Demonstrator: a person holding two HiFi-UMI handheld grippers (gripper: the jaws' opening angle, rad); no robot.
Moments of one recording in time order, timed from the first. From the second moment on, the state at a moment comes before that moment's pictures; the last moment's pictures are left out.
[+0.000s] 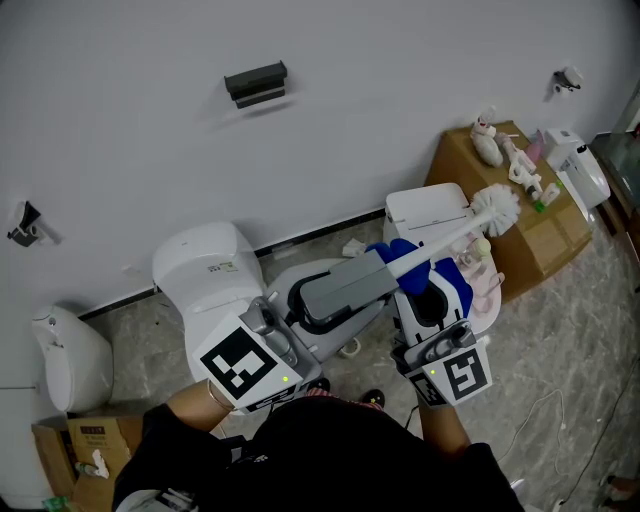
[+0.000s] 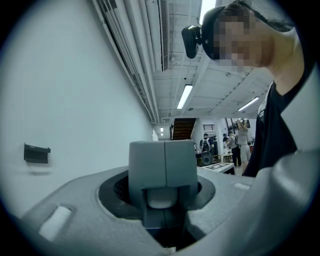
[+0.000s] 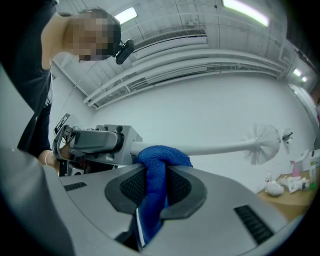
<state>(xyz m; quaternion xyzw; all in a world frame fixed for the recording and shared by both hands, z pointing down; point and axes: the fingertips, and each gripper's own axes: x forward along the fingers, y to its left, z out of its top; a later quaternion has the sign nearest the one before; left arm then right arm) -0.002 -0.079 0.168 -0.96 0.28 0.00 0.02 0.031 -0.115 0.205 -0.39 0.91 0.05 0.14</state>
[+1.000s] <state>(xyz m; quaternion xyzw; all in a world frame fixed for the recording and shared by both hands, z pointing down) -0.003 -0.073 0.168 -0.96 0.26 0.01 0.01 0.070 -0.135 0.203 -0.45 0.88 0.05 0.13</state>
